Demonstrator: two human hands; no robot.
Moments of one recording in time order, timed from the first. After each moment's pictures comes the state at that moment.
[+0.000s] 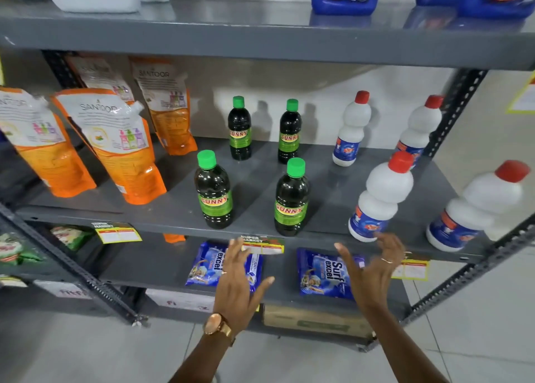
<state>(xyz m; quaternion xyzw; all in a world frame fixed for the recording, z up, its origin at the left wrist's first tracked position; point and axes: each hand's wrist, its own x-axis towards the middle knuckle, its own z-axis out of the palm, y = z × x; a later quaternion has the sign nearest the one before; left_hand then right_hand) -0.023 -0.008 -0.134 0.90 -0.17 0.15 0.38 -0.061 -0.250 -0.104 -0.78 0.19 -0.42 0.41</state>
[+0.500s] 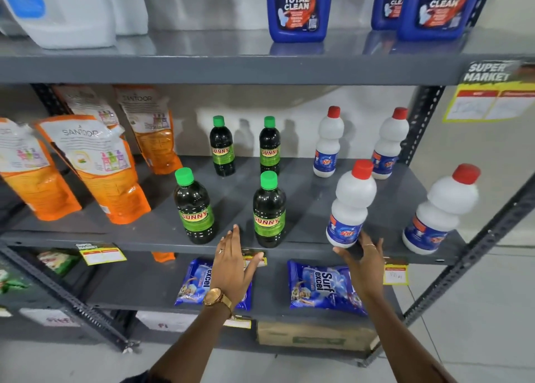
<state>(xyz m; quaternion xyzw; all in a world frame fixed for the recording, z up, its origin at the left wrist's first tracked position) 0.029 -0.042 -0.115 0.94 -0.17 0.12 0.26 -0.040 -0.318 -0.121 -0.83 0.21 -0.24 0.45</state>
